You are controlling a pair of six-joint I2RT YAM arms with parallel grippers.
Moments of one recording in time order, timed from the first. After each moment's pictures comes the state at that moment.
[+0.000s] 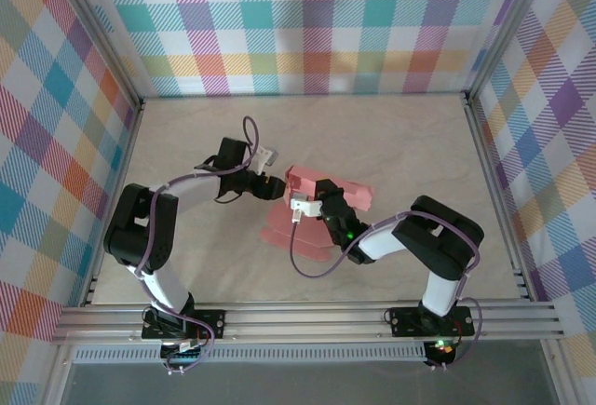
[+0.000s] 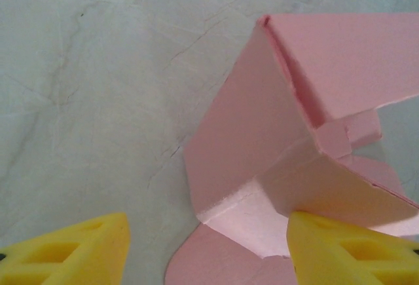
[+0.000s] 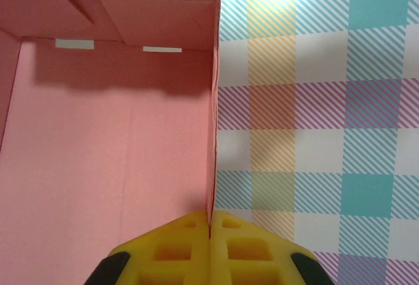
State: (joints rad) left arm -0.33 1.72 0.97 -0.14 0.54 0.01; right arm 0.90 1.77 0.58 0.95 0.61 -1.31
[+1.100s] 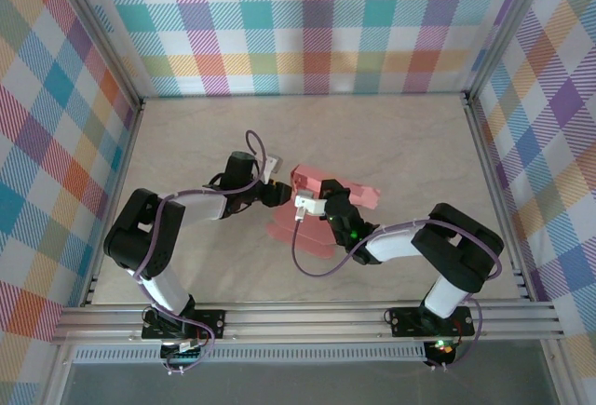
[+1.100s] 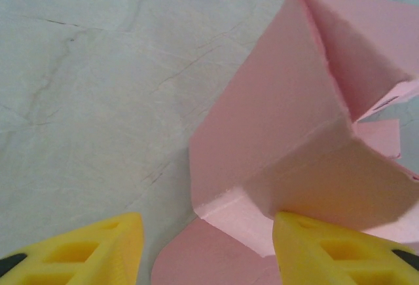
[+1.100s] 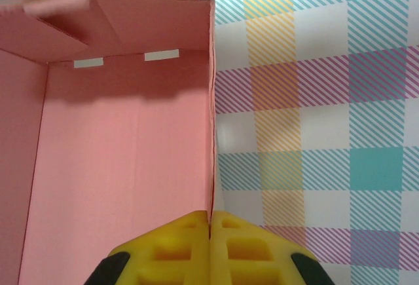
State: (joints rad) left arm -0.44 1.70 0.81 0.20 0.42 -0.11; right arm 0.91 1.65 0.56 0.81 0.64 -1.20
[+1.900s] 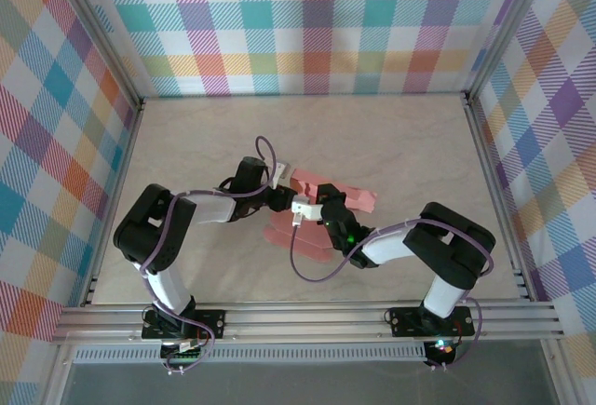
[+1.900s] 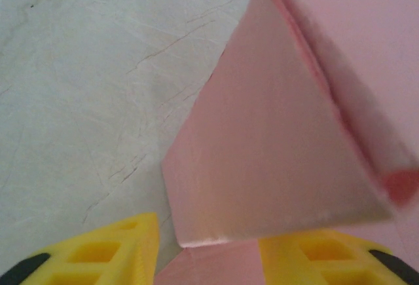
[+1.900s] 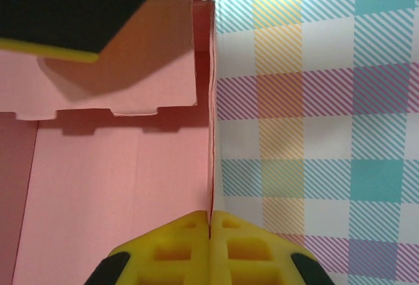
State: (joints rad) left arm -0.49 1.76 0.81 0.24 0.36 -0.16; right arm 0.95 1.70 0.56 0.86 0.67 -1.23
